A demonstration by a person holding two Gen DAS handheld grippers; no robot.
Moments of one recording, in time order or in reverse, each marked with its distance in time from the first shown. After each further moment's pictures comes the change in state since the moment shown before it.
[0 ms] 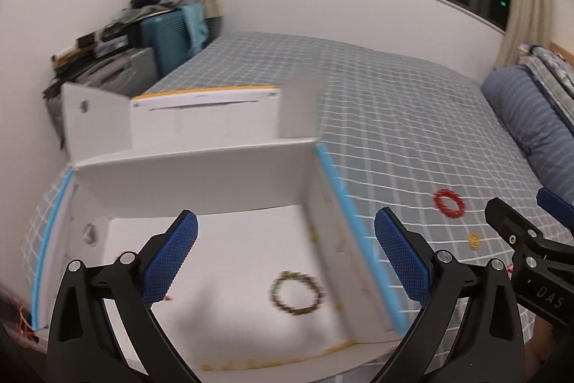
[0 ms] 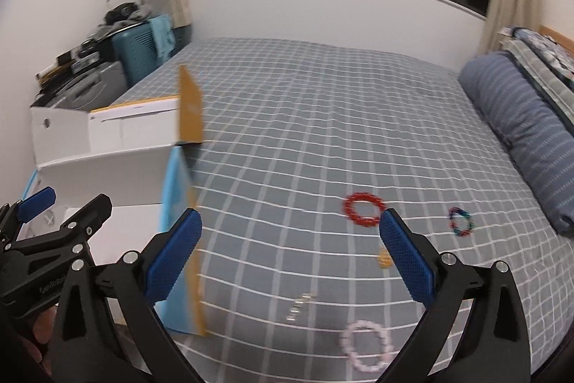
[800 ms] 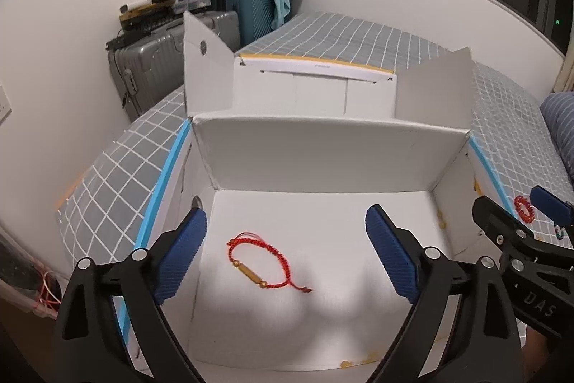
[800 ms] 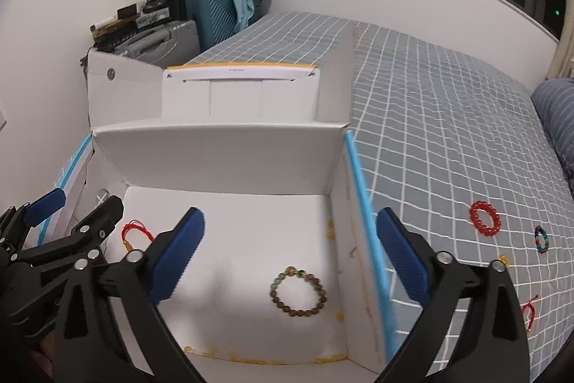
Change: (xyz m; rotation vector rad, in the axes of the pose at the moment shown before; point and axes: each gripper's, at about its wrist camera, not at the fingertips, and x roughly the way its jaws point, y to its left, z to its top) left arm 0.002 0.155 -0.024 -0.151 0.072 0.193; right arm 0.033 0.173 -0.002 -0.150 0.075 0.205
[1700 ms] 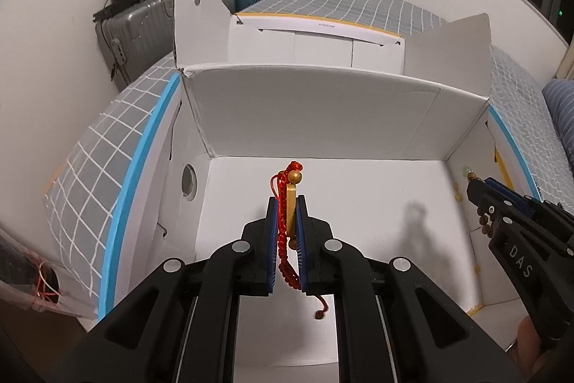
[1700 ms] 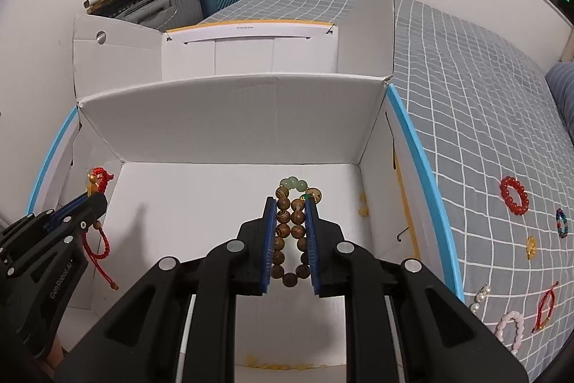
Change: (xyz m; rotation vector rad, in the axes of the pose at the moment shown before) left arm 0.035 0.015 -0.014 0.004 0.136 -0.025; right arm 0.048 0.025 -0.013 0.006 0.137 0.022
